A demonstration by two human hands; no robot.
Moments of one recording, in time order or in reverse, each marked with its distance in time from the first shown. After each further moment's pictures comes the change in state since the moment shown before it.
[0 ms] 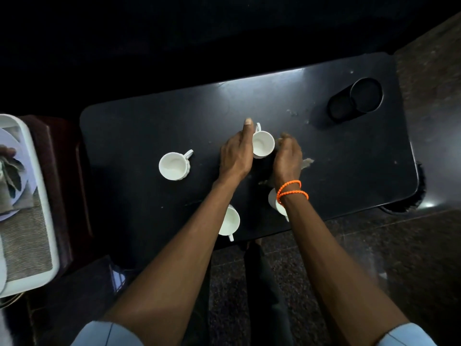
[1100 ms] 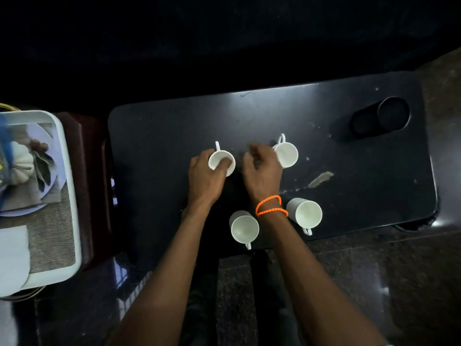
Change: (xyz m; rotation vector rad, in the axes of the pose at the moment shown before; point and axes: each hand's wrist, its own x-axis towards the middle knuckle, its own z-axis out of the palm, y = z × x) left_hand -0.016 -0.065 -0.099 0.014 0.194 -0.104; right_hand -0.054 0.005 0.071 -0.190 -0.198 -0.380
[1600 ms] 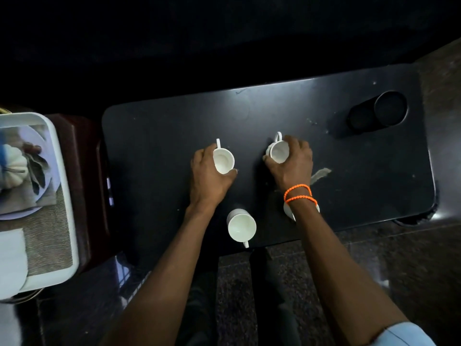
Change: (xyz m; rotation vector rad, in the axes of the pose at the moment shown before) left_hand -0.007 0.002 0.013 0.246 0.050 0.192; right_hand 0.044 0.041 -0.057 -0.448 0.007 -0.008
